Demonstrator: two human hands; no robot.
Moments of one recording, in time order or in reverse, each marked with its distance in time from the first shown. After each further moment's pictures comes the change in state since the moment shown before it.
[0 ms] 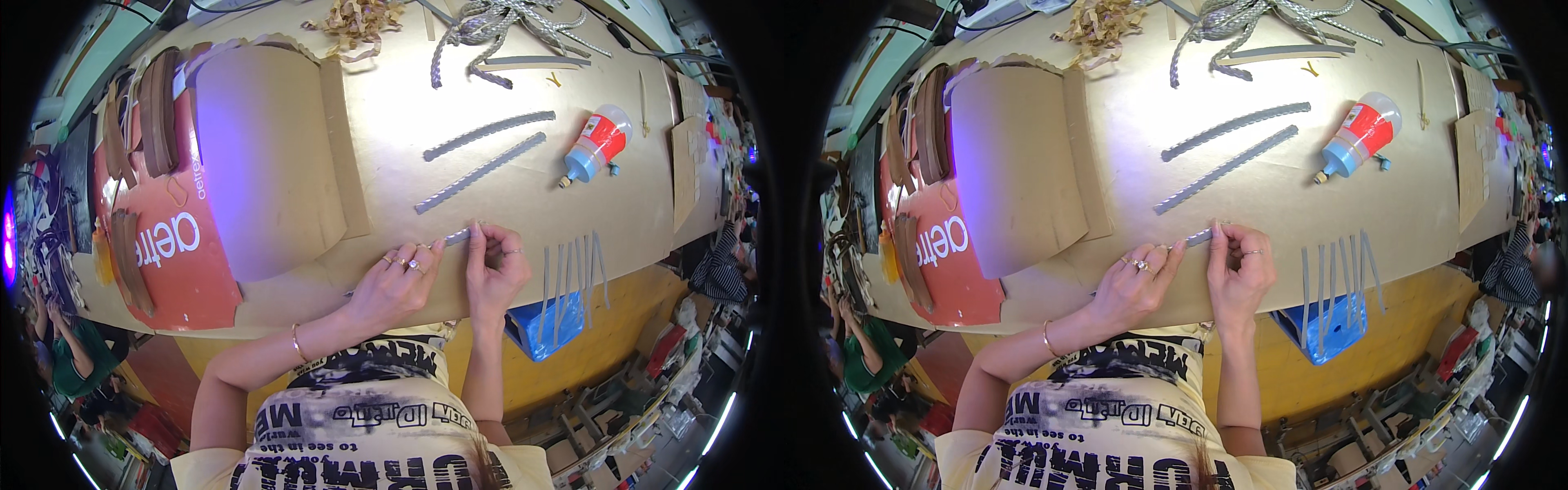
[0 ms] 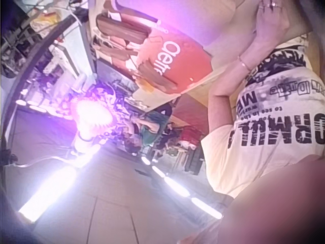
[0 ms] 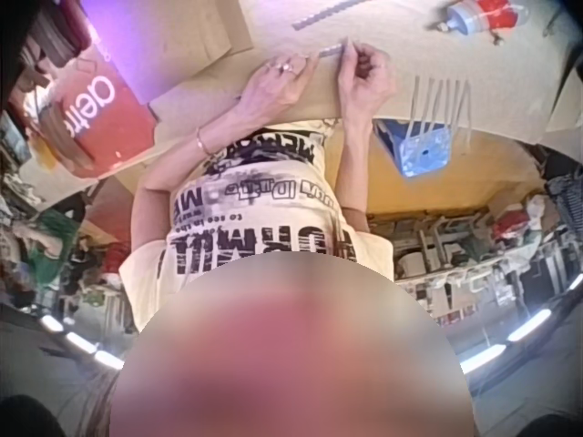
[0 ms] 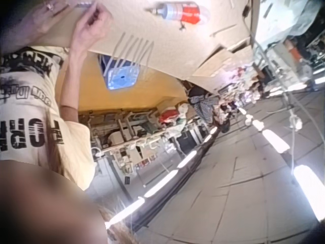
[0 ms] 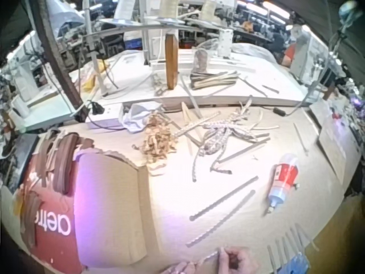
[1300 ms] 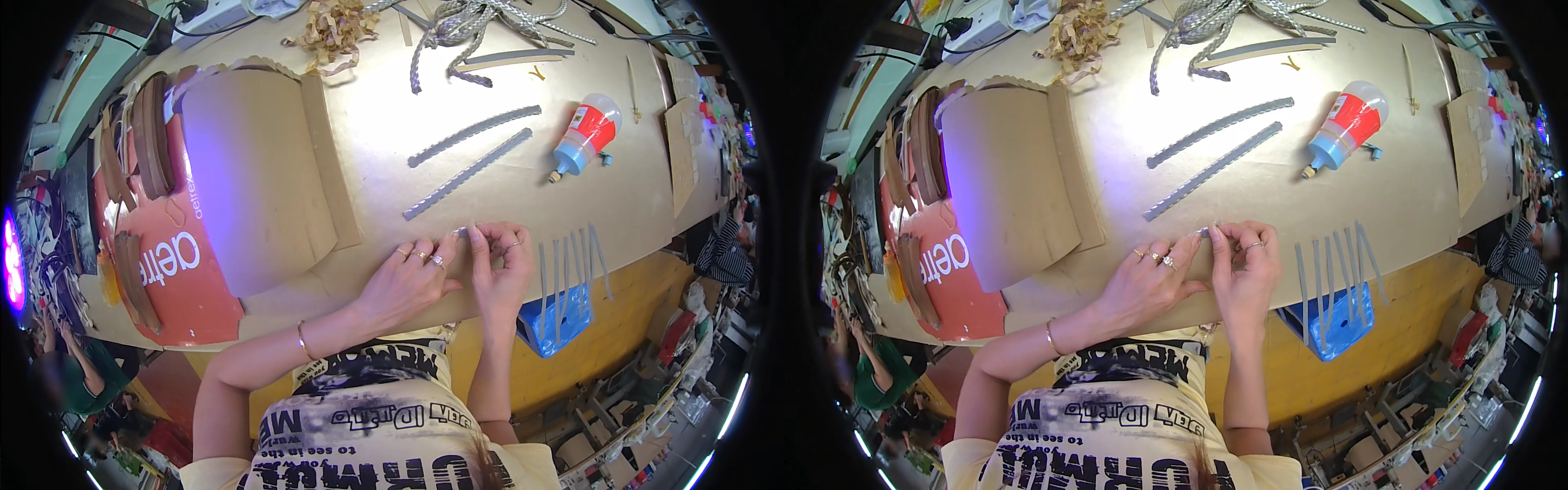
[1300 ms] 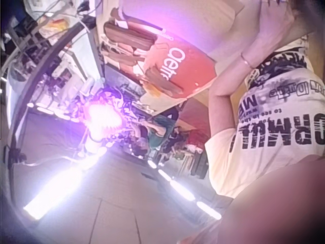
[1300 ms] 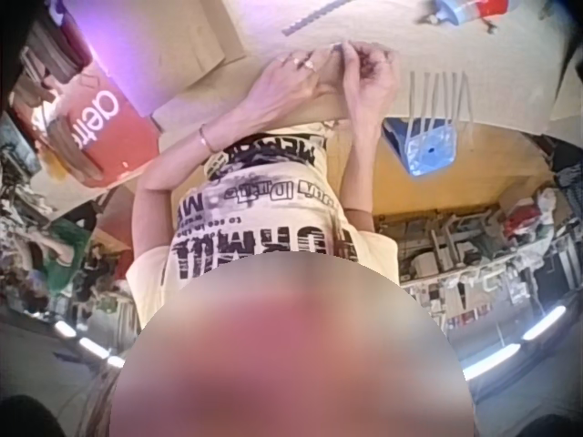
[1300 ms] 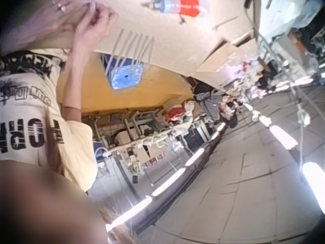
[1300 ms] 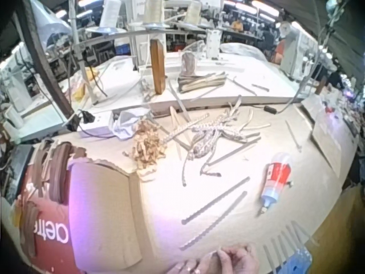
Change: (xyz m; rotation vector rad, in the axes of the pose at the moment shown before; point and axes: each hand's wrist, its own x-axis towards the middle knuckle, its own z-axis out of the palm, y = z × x) left_hand 0.024 0.002 0.009 -0.084 -0.086 0.073; right_hand 0.011 -0.006 -0.016 -0.013 -0.072 0.054
